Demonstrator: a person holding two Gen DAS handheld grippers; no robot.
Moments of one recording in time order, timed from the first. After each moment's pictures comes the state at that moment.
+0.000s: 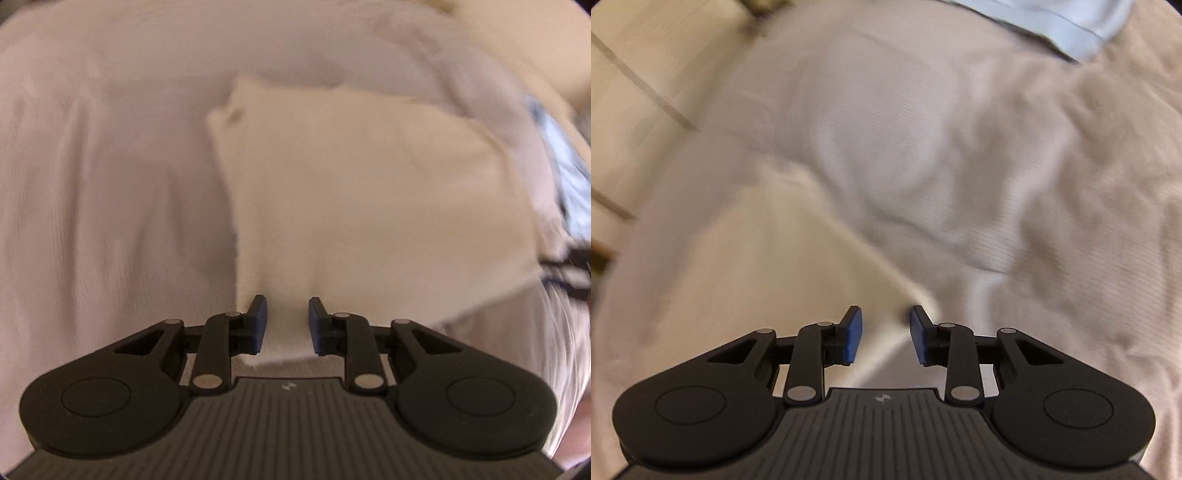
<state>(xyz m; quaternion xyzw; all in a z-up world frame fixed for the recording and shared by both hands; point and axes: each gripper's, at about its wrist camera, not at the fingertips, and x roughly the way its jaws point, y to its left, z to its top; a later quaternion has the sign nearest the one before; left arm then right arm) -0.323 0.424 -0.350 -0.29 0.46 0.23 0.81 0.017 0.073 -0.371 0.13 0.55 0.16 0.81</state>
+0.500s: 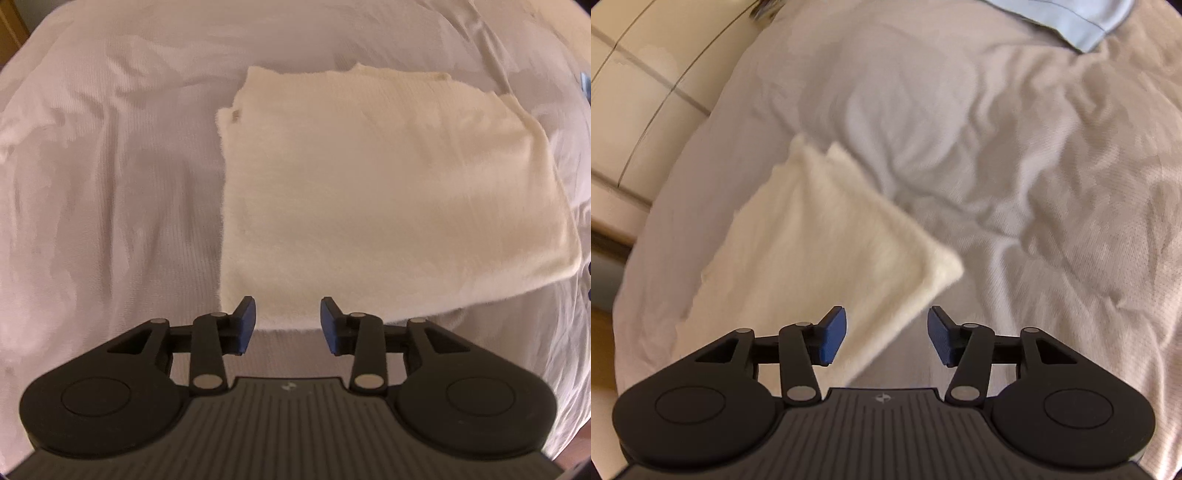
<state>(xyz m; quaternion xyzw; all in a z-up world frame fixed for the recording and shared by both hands) -0.275 0.373 -0.293 -0.23 0.55 0.30 0.75 -0.014 0.074 -0.313 0.13 0.58 0.22 0.77</state>
